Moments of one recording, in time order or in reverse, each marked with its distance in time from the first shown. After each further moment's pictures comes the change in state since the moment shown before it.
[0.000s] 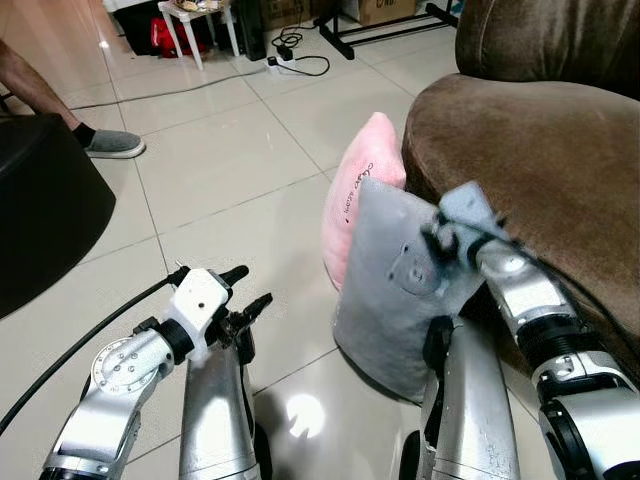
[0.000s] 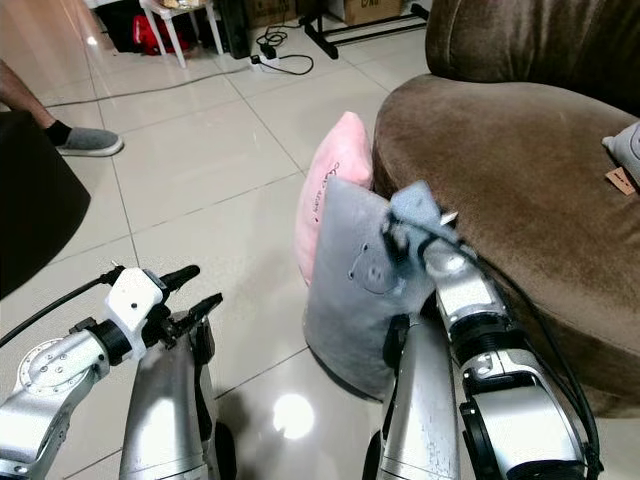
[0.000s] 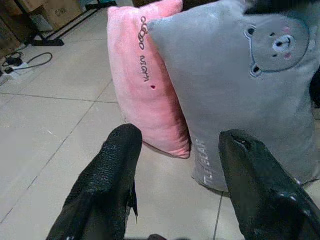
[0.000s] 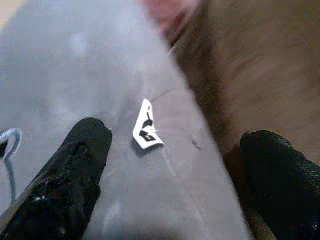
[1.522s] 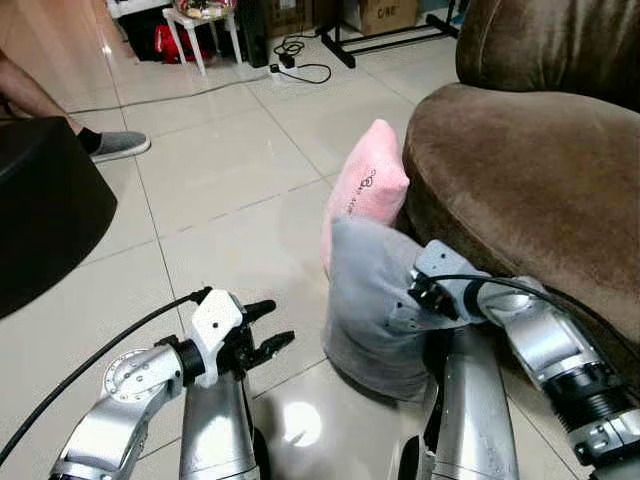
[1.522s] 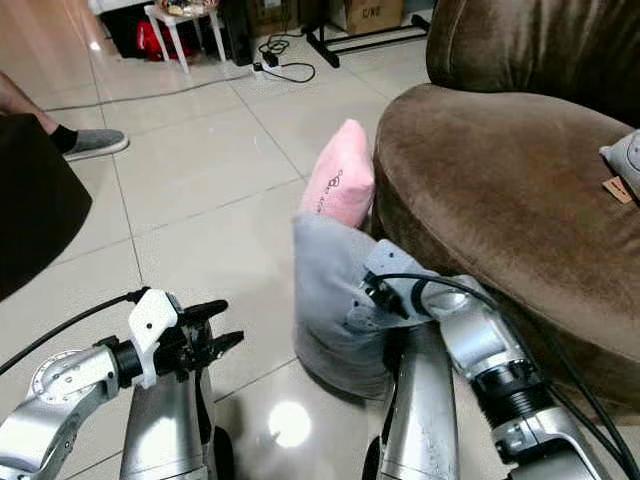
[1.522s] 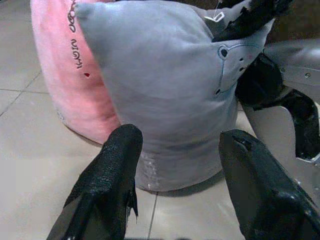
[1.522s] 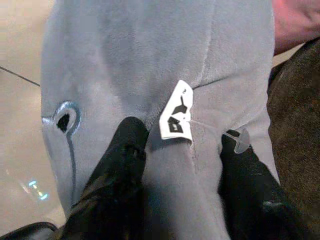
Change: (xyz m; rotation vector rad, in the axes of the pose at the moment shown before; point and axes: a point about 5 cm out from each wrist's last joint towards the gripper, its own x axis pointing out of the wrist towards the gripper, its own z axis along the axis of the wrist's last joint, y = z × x) left arm 0.001 -0.024 -0.010 -0.120 0.036 -0.245; right arm -0.039 0.035 -0.017 -0.233 0.091 0.396
